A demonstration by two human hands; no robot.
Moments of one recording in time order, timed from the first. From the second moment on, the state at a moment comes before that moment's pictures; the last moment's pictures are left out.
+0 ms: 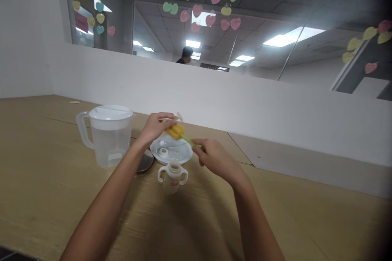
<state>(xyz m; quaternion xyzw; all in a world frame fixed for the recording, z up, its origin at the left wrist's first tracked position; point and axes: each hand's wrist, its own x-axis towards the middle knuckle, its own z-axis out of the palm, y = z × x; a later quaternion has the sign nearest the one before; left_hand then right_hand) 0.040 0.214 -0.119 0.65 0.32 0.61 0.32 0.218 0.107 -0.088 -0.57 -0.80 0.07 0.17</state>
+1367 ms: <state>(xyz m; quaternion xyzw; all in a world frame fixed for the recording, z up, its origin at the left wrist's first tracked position) -0.010 0.277 -0.213 0.71 0.66 0.22 0.11 0.234 0.104 -0.083 -0.65 -0.75 0.04 0.11</state>
